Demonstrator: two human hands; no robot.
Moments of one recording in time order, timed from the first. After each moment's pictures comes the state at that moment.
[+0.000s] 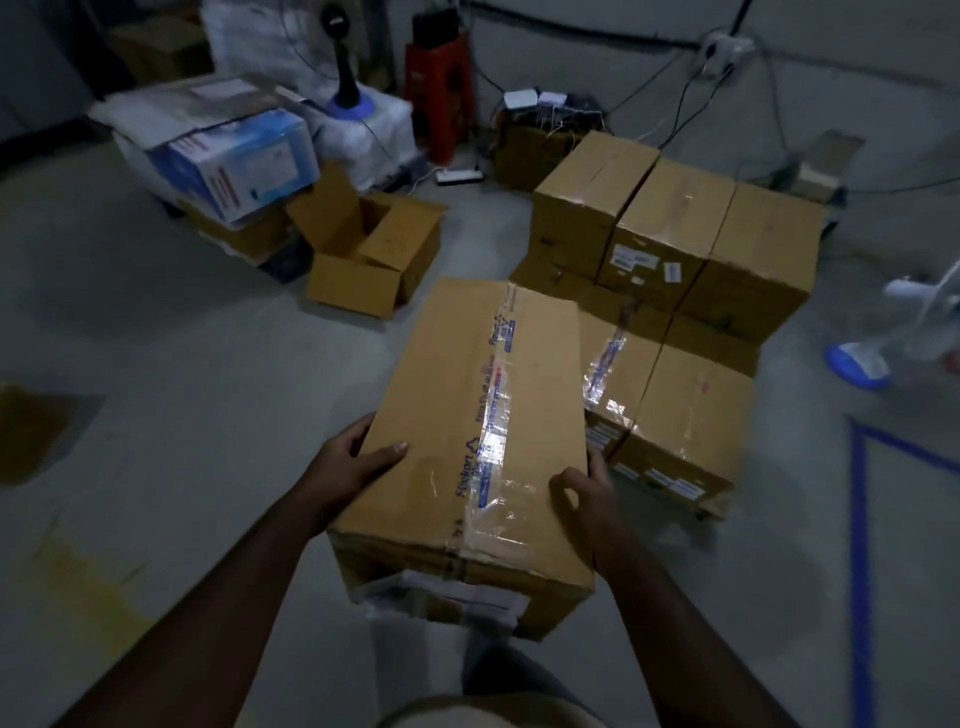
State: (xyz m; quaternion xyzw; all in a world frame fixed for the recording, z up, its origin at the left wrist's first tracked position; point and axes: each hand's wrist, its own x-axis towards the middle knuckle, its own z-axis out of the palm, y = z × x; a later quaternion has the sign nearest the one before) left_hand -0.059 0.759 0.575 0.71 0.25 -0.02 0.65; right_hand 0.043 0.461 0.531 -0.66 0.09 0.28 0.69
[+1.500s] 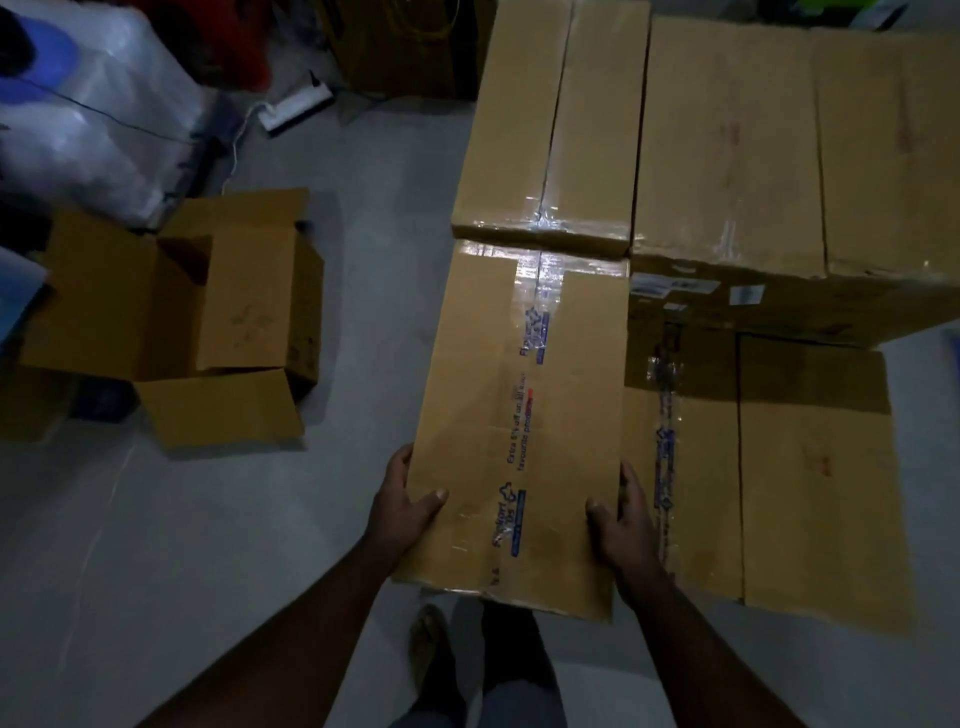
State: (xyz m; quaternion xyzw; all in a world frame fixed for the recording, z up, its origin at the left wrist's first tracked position) left_hand 0.675 0.937 0.313 0.81 0.23 -0.23 0.50; right_hand 0.660 0.640 0.314 -0.72 0.31 0.19 0.59
